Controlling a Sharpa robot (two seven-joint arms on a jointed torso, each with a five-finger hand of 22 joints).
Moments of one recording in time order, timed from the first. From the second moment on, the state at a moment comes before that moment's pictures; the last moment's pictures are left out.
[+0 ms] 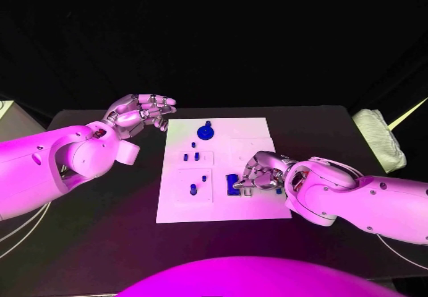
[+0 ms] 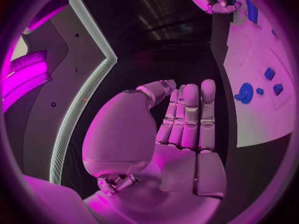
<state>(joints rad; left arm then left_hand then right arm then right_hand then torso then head) 1.20 -0.95 -0.05 1.50 -0.09 -0.05 0.37 1.37 -0.17 0.60 -0.02 0.27 0.85 0.19 0.31 0.35 0.93 0.12 0.50 0.19 1.05 0.05 1.20 0.52 0.17 0.93 0.15 0.95 0.90 1.11 -0.91 -0.18 1.81 -1.30 -0.35 -0.42 1.24 0.01 -0.17 0.29 0.08 1.04 0.05 0.48 0.46 1.47 -0.02 1.55 1.31 1.47 -0.08 1.57 1.31 0.10 1.44 0.03 1.10 1.27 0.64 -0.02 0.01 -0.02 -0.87</state>
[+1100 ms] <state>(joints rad) 1.20 -0.96 -0.05 1.50 -0.09 -0.05 0.37 1.36 -0.16 0.60 -0.02 0.27 0.85 0.19 0.31 0.35 0.93 0.13 0.50 0.19 1.05 0.05 1.20 0.52 0.17 0.93 0.15 0.95 0.90 1.09 -0.86 -0.18 1.76 -1.34 -0.34 -0.45 1.37 -0.01 -0.09 0.28 0.06 1.05 0.04 0.48 0.44 1.47 -0.03 1.56 1.31 1.47 -0.08 1.57 1.31 0.10 1.44 0.03 1.10 1.28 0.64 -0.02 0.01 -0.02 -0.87</state>
